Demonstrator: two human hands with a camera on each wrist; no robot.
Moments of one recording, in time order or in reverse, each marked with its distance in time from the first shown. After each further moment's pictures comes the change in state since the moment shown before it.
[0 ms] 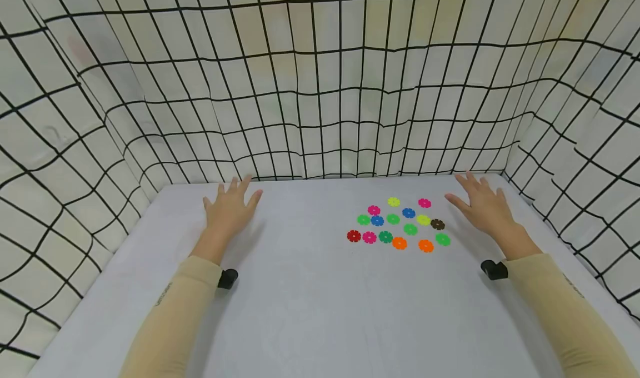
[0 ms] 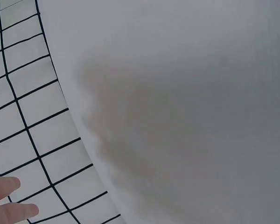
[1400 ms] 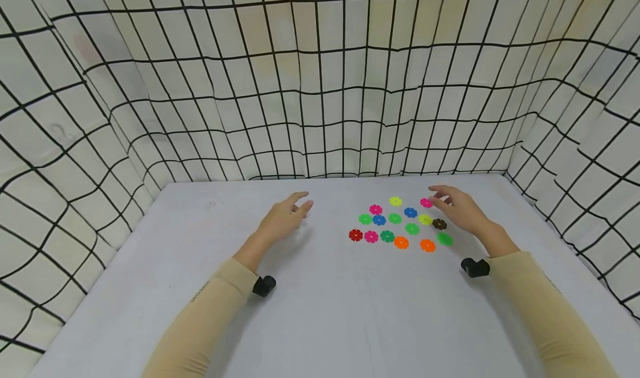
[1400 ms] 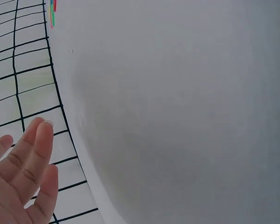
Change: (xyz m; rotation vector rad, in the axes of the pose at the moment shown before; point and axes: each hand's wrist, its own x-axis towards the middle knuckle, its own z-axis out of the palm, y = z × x) left_hand -0.010 0.078 0.040 -0.442 -0.219 0.117; right_hand 0.011 -0.032 0.022 0.394 -0.099 -0.052
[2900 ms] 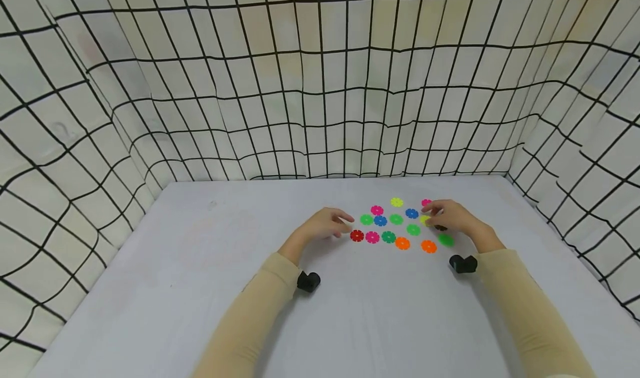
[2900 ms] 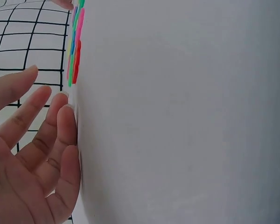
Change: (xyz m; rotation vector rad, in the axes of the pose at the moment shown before) left_hand 0.031 0.034 0.056 -0.260 -0.293 0.001; right_hand 0.018 0.011 0.013 0.005 -0.228 0.130
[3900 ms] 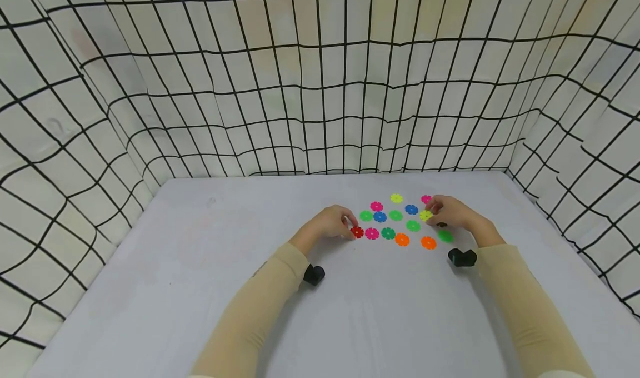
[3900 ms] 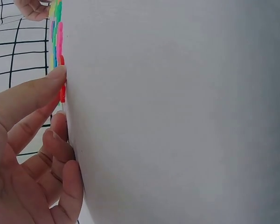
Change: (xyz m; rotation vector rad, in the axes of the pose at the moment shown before) left_hand 0.013 0.013 0.013 0.201 -0.042 -0.030; right_hand 0.001 0.001 -0.003 -0.001 -0.047 0.038
